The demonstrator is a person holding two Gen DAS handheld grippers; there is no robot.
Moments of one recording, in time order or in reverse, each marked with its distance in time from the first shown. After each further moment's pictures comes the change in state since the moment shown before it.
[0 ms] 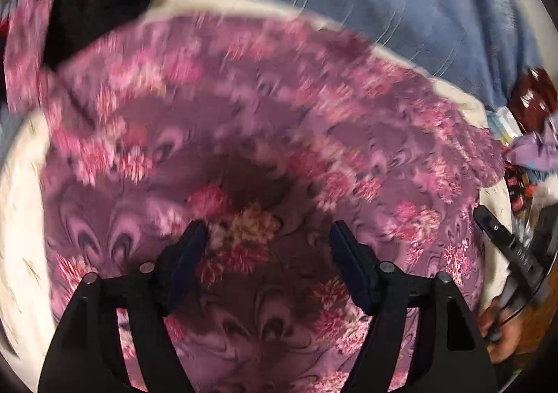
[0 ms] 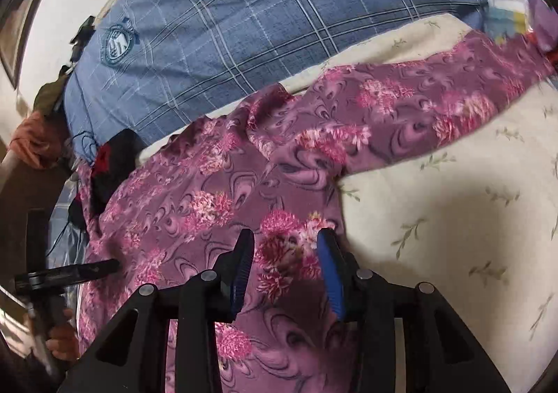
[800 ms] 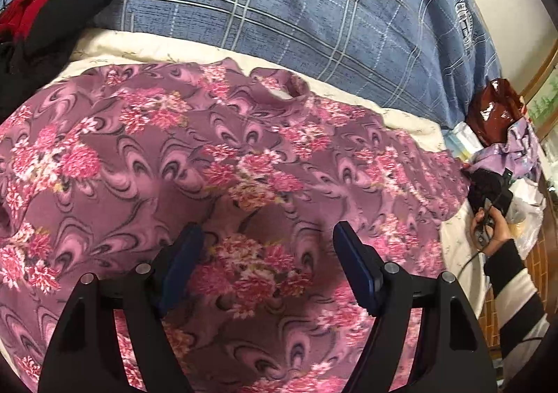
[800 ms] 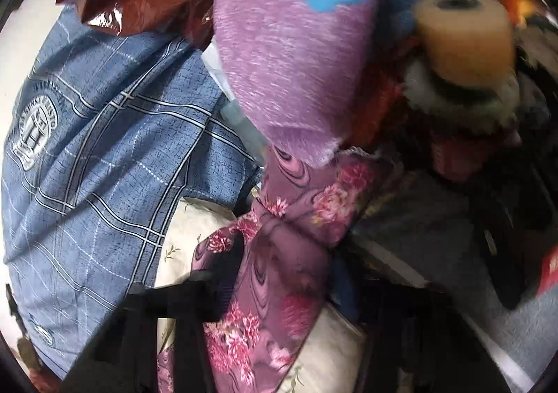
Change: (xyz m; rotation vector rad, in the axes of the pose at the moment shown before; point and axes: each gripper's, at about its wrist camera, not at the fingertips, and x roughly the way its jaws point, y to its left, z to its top) left arm 0.024 -0.028 0.050 0.029 -0.087 -0.222; right arm -0.040 -0.279 0.158 0.687 -0.354 -0.258
